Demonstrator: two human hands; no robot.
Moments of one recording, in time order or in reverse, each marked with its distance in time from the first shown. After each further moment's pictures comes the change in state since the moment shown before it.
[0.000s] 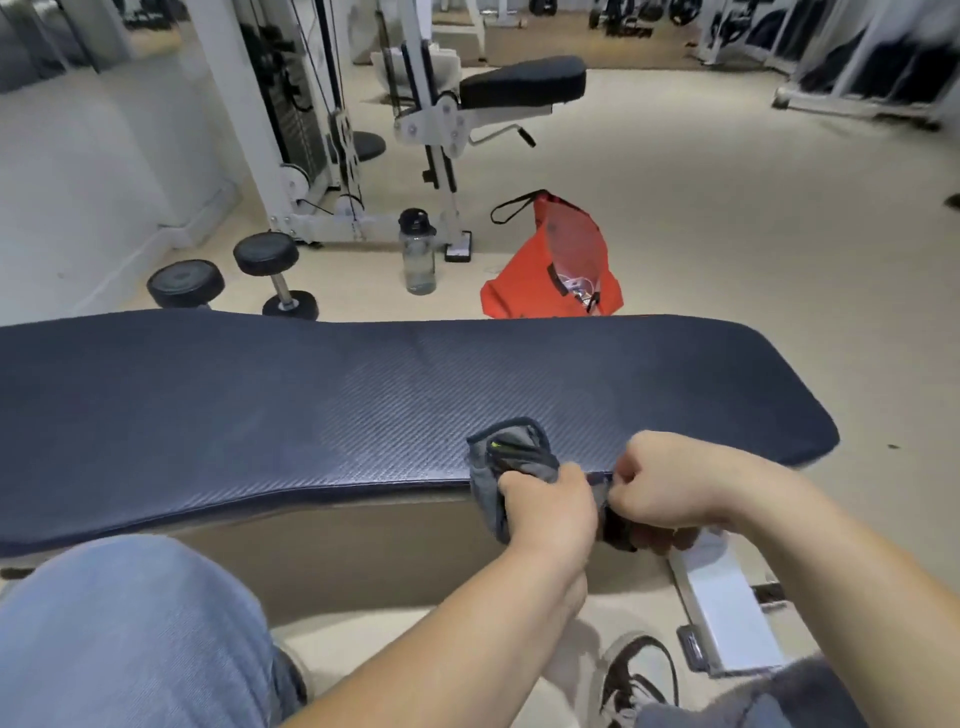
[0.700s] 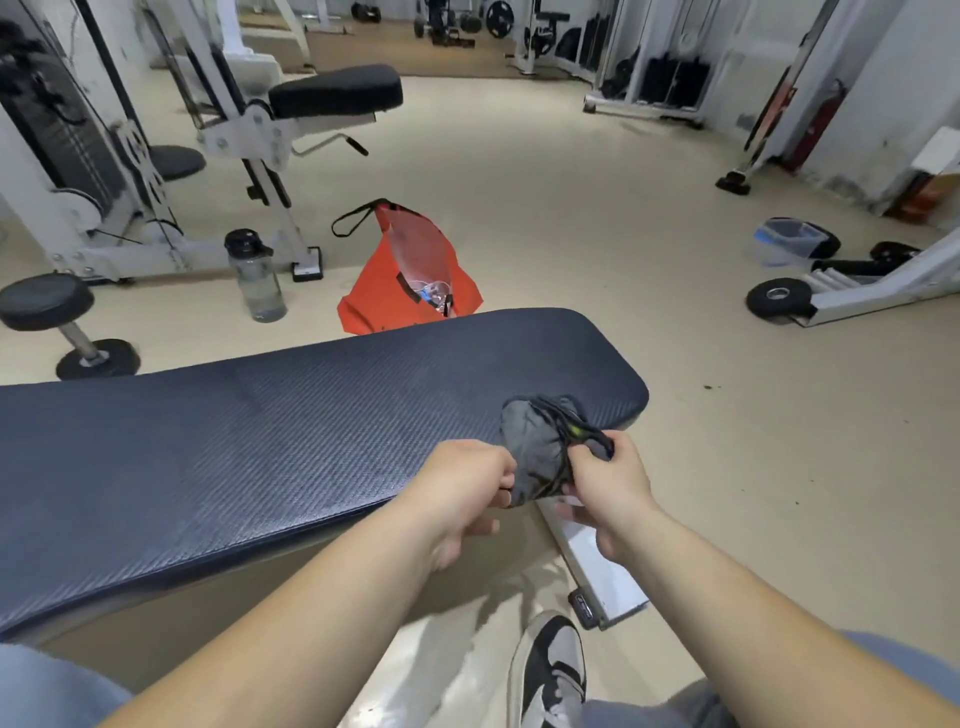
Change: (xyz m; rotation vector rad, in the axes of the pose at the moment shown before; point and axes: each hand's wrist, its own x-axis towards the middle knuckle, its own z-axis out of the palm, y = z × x) left_hand -0.013 0.029 0.044 0.438 -0.583 0.058; right_hand 0.036 0.120 0.051 1.372 0.830 0.249
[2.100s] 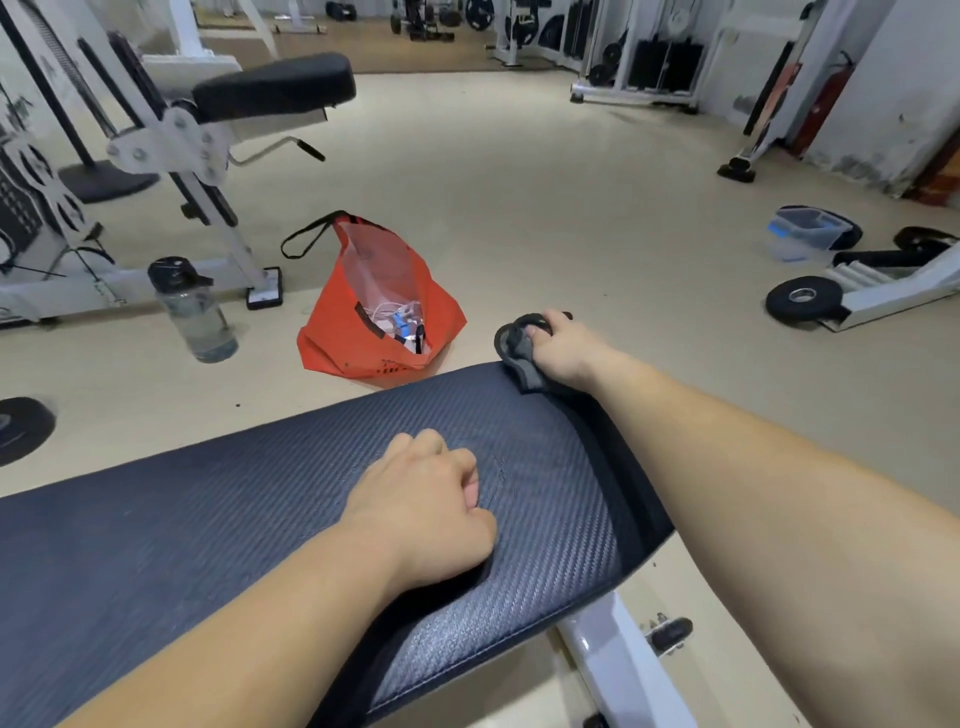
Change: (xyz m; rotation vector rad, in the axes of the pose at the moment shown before) left_hand 0.151 0.069 -0.007 1.224 0.058 0.411; right_hand 0.280 -0.141 0.078 -0.952 -0.182 -0.380
